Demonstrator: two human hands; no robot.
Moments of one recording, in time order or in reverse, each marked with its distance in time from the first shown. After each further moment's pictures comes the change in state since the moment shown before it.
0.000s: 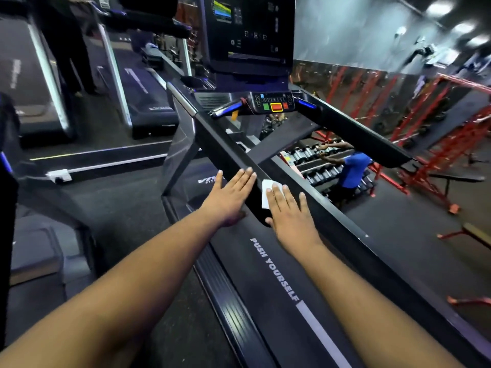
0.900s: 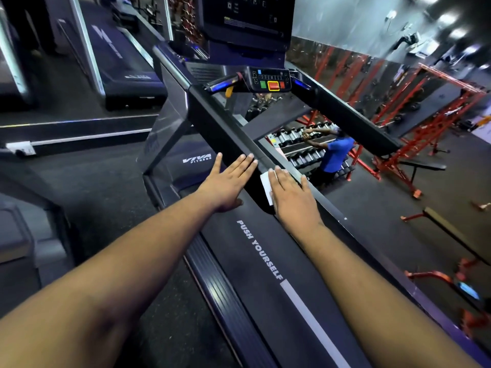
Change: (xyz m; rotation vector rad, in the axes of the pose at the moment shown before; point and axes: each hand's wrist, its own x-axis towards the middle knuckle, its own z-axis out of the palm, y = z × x) left_hand 0.013 -0.028 0.024 -0.022 0.003 0.105; right_hand 0.025 -0.006 -0.002 -0.013 0.011 0.068
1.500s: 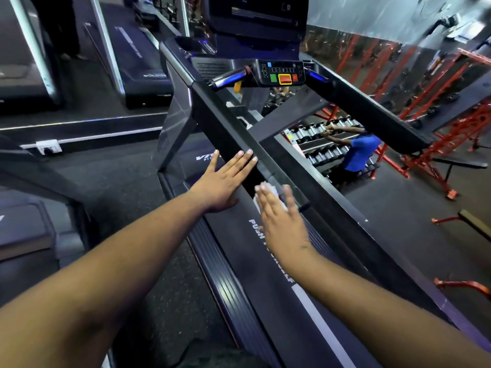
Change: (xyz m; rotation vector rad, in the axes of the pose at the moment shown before) left_hand 0.008 -0.015 0.016 0.008 0.058 0.009; right_hand -0.024 -0.029 0.014 -0.625 -0.184 -0.266
